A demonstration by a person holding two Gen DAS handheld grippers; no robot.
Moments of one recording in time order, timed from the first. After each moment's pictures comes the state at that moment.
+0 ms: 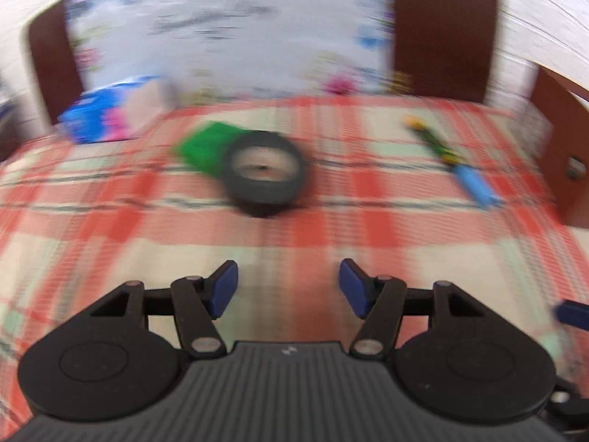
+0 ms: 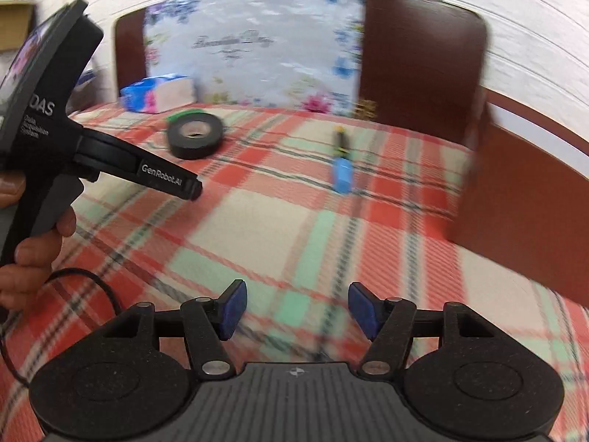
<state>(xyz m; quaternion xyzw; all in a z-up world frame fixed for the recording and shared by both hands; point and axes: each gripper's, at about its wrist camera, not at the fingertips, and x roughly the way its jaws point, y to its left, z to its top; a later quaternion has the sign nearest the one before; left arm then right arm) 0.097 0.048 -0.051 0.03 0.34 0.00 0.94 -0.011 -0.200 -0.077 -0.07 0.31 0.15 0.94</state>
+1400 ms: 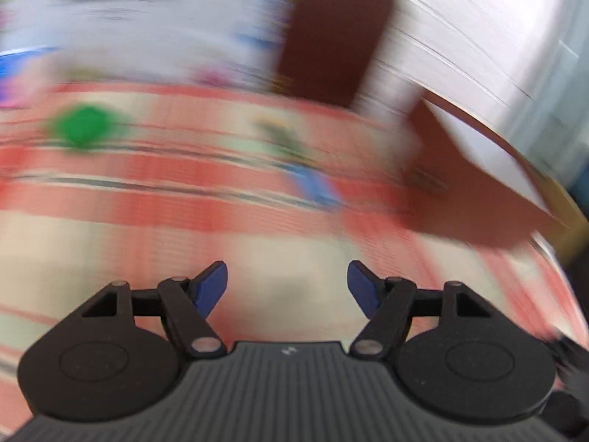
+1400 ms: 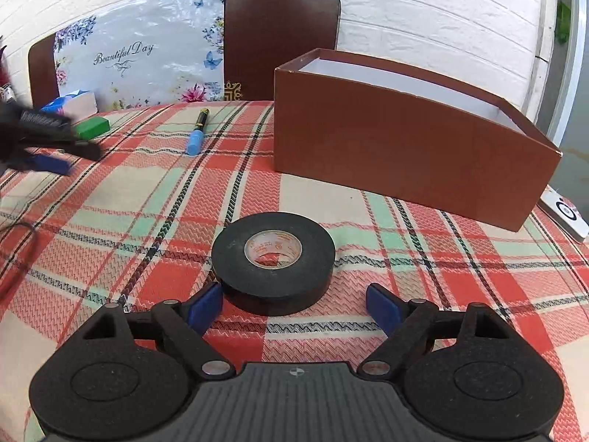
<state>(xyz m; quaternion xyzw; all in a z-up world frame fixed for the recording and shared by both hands) 0.064 -0.032 -0.030 -0.07 0.38 -0.24 0.89 -0.093 -0.307 -0.077 -0.03 0.32 -0.01 0.95</state>
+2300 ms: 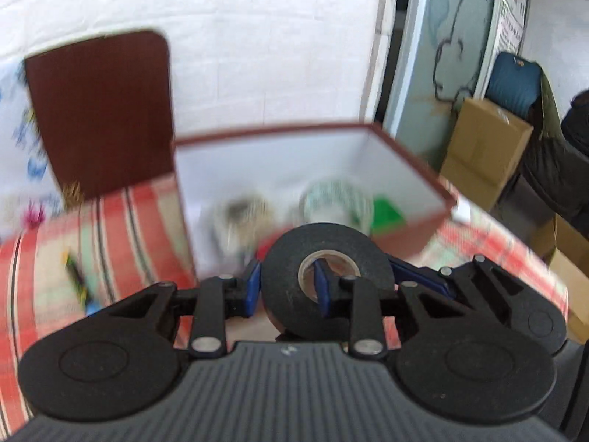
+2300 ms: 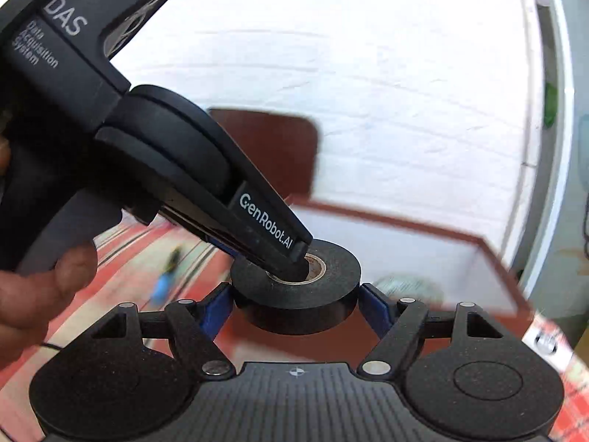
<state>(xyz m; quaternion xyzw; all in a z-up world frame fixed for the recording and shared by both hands) 0.074 -0.221 0.063 0.07 0.31 -0.34 0.88 -0.044 -0.348 -0.006 -0.05 0.14 -0.02 0.99</state>
